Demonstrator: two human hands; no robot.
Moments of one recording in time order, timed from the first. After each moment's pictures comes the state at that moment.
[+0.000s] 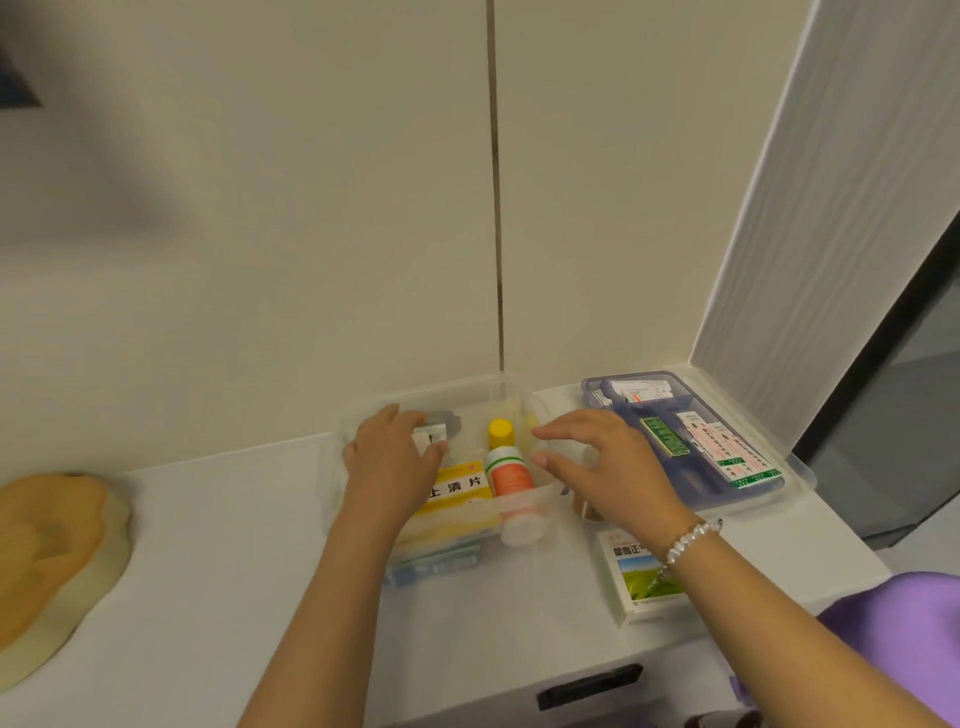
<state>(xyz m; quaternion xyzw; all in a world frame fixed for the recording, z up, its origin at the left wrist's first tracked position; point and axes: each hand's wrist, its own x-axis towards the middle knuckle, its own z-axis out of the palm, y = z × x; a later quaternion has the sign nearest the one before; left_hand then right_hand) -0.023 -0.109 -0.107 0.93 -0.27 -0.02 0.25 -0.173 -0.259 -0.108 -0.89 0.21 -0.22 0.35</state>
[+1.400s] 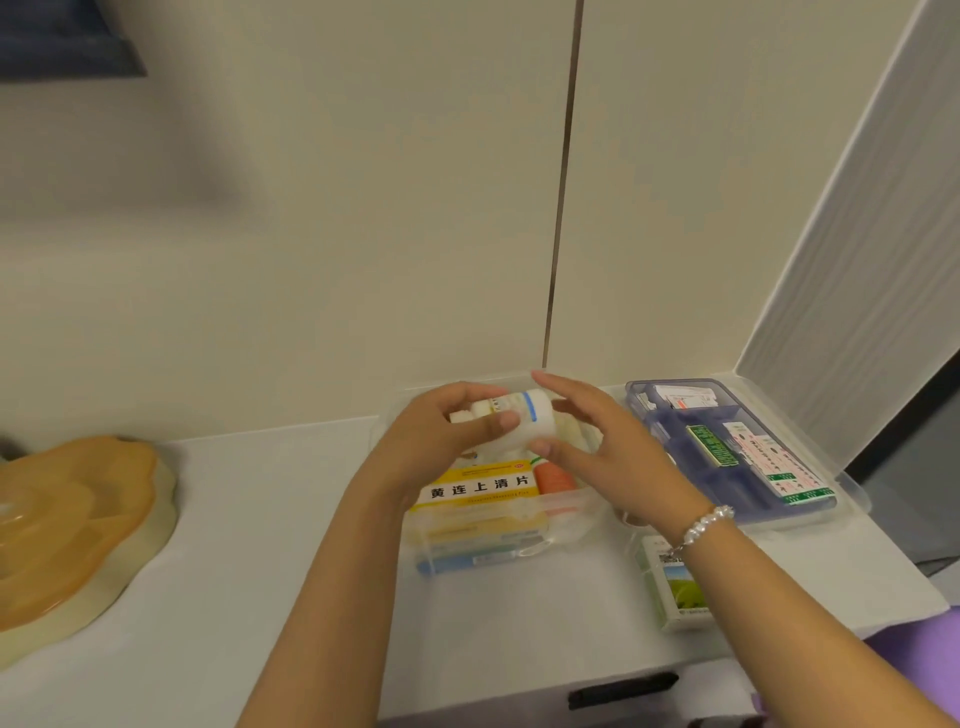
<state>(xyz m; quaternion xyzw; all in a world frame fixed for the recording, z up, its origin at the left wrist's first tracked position) -0.021 -0.085 -0.068 0.71 -0.29 -0.29 0.57 -0.140 -0.232 -0.091 -0.86 0.12 -0.18 0.47</state>
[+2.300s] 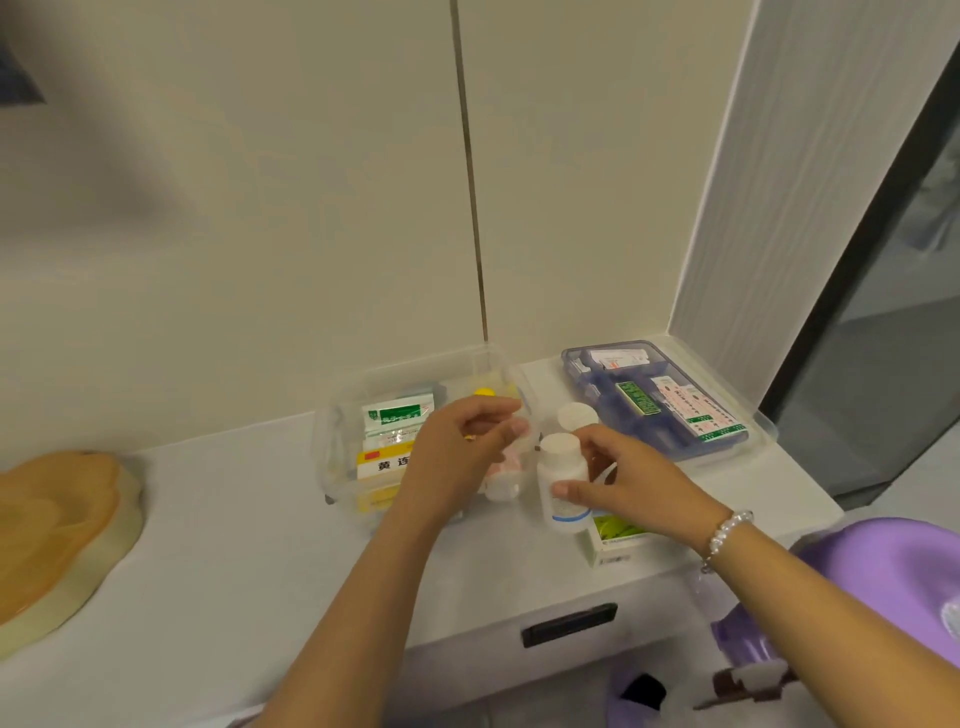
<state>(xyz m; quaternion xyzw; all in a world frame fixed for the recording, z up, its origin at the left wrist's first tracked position) -0.107 -0.119 -0.088 0.73 -0.31 -0.20 0.57 -0.236 -0.259 -0.121 -0.87 0.22 -0.08 0.43</state>
